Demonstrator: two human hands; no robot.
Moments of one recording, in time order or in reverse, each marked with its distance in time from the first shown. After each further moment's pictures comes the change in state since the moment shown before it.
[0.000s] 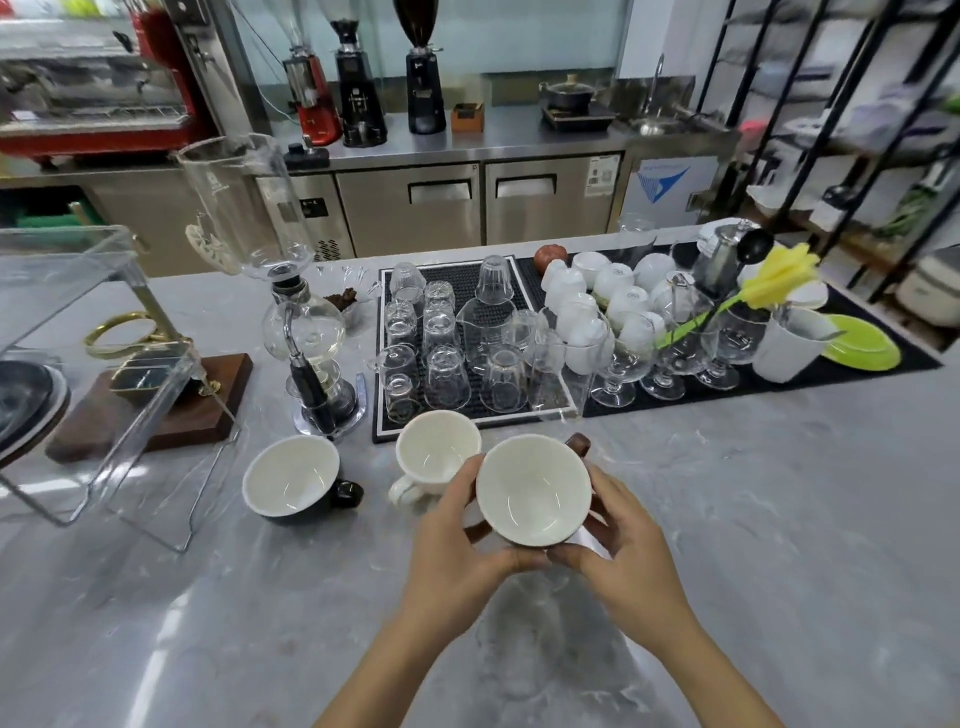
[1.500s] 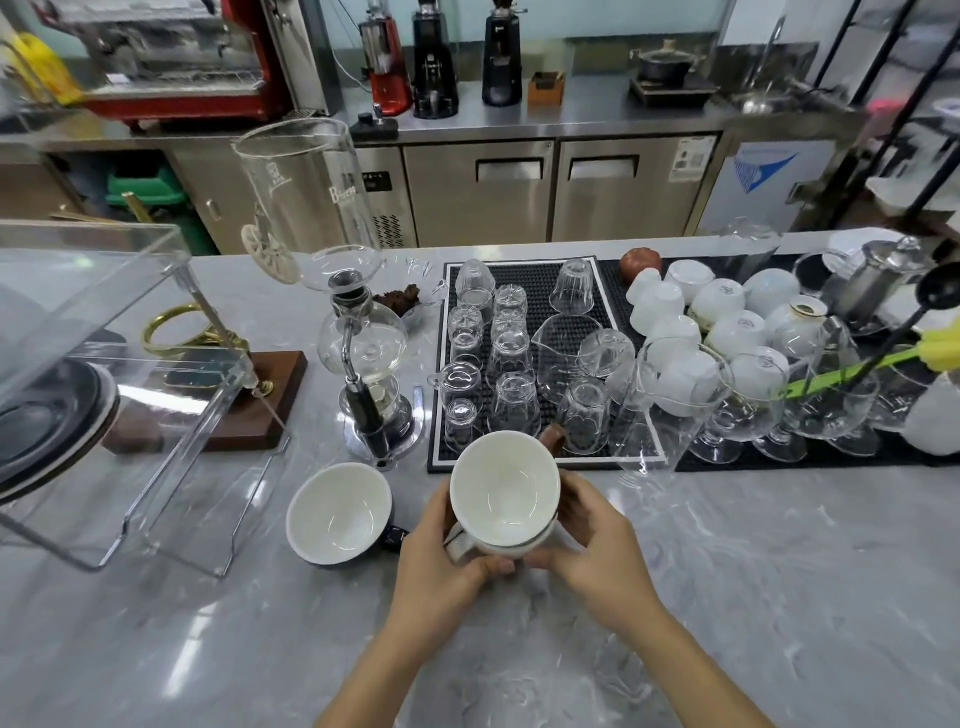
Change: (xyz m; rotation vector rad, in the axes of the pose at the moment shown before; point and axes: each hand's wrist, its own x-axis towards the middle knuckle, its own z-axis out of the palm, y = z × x) left_hand 0.055 -0.066 -0.058 0.018 0.160 -0.186; right_hand 0.107 0.039 0.081 0.048 -0.183 0.146
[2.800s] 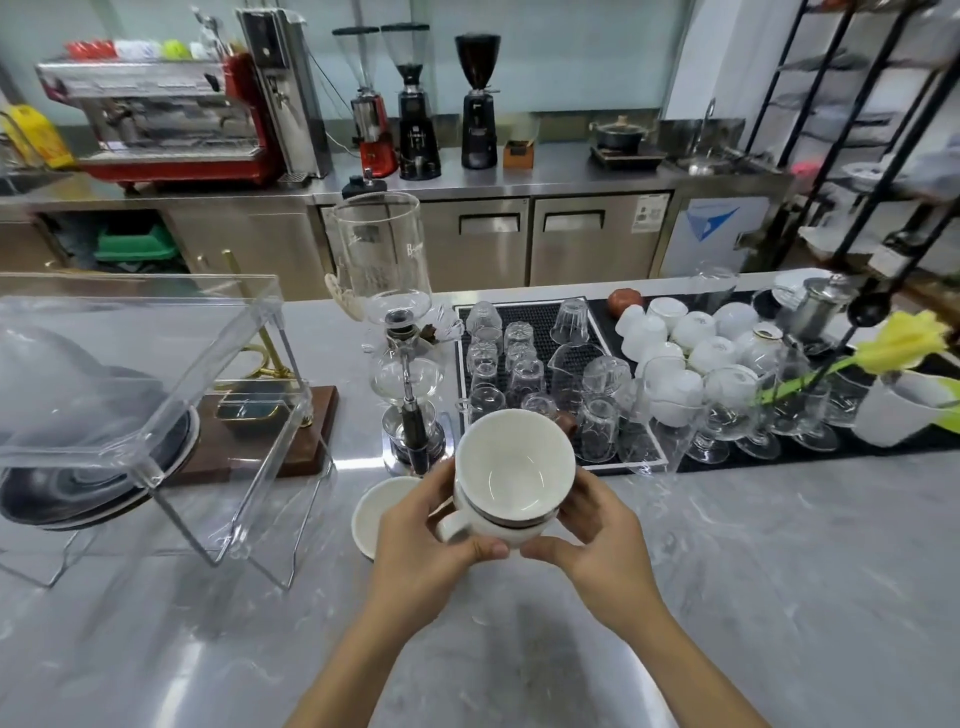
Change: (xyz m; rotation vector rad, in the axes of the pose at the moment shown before) left_hand -0.015 0.053 -0.089 -0.009 -0.037 0.220; right_hand -0.046 -0.076 0.053 0.147 0.133 -0.104
